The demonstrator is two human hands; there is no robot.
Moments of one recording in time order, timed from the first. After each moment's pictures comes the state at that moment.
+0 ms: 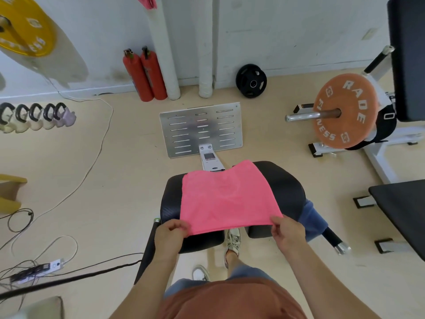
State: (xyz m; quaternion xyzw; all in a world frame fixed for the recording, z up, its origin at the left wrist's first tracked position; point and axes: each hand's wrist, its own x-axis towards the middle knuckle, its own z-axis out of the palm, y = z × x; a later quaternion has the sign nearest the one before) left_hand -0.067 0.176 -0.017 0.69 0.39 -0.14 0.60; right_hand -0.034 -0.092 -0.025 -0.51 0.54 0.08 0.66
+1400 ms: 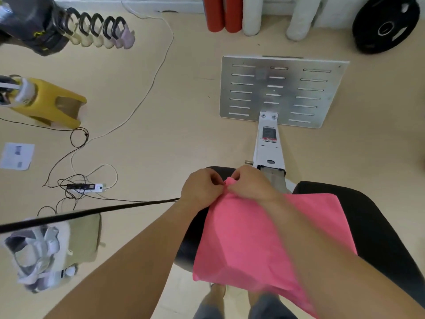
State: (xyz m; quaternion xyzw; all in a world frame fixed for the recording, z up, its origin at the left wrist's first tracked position) left_hand 0.127 0.218 -0.118 0.87 0.29 -0.24 0.32; right_hand 0.194 0.091 -0.136 -0.86 -0.15 0.43 0.24
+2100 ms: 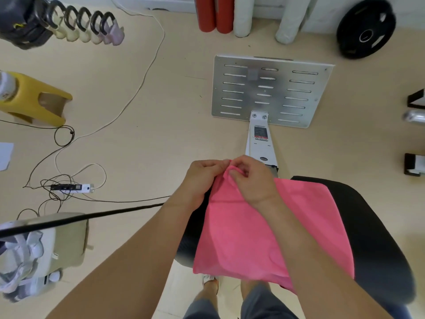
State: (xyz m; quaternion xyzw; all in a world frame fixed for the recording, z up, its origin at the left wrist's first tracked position) left_hand 0.128 0.210 -0.092 0.54 0.38 -0.16 0.73; right_hand 0.168 0.081 -0.095 -0.84 -0.09 0.25 0.47
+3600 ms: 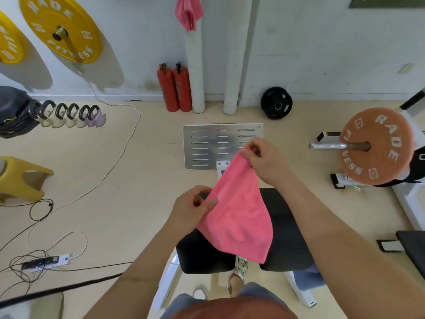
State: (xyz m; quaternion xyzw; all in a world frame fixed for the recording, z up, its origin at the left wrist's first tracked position) left_hand 0.021 0.193 0.052 0.82 0.12 -0.09 0.55; right_hand 0.146 0.005 0.096 -0.88 -0.09 0.07 0.45
